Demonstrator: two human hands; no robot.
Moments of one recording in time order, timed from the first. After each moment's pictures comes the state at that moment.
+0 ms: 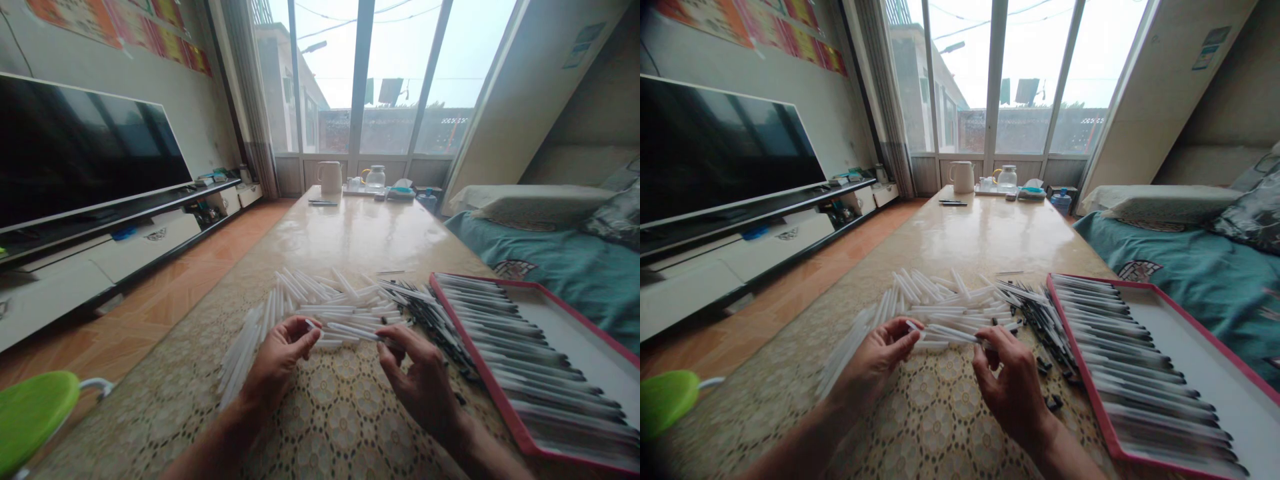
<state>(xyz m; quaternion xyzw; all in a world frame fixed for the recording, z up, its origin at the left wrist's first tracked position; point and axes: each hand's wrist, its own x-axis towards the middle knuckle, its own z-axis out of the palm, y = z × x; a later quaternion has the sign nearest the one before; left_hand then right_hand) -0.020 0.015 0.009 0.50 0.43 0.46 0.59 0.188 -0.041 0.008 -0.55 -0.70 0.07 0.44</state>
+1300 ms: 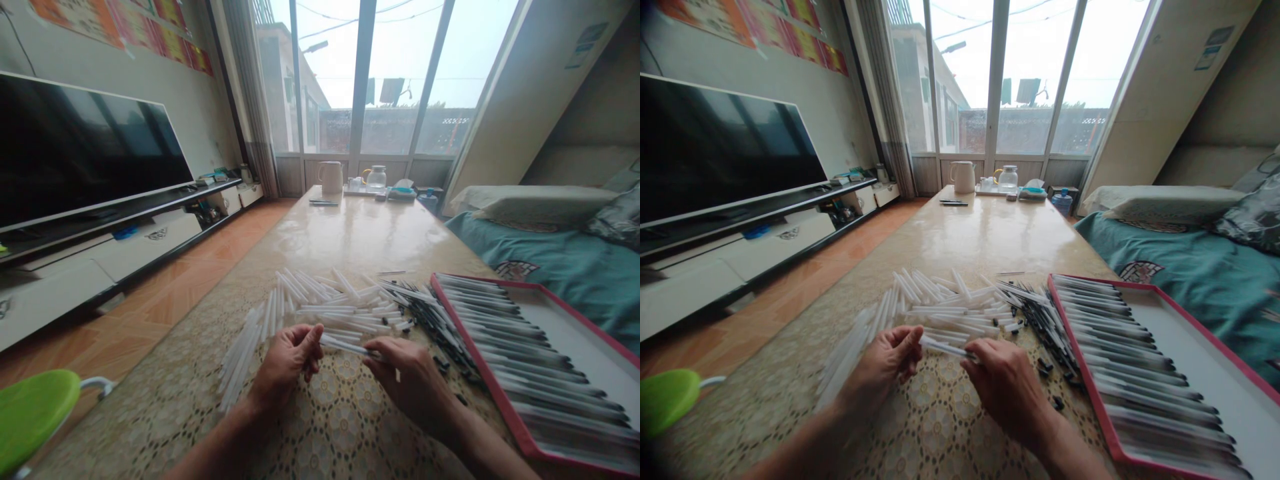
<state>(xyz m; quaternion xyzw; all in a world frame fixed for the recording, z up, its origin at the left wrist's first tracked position) -0.015 0.011 -0.003 0.49 0.44 0.40 0.64 0.192 -0.039 -0.001 -0.51 -0.80 0.09 0.30</state>
